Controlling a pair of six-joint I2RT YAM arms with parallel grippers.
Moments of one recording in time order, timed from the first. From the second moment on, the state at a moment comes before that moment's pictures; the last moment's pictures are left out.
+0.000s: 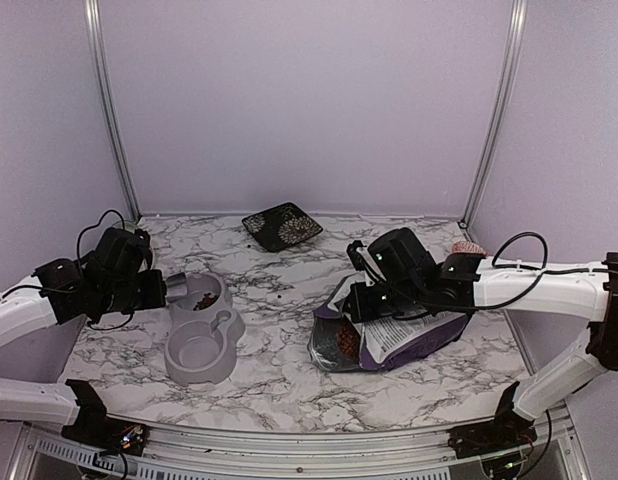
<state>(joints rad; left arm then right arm) -0.66 0.96 0.78 -0.64 -0.39 -0.63 0.92 1.42 1.00 -0.36 0.06 0.57</state>
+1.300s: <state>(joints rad) -1.00 0.95 0.79 -0.43 0.04 -0.51 0.94 1.58 1.19 -0.43 0.10 0.55</state>
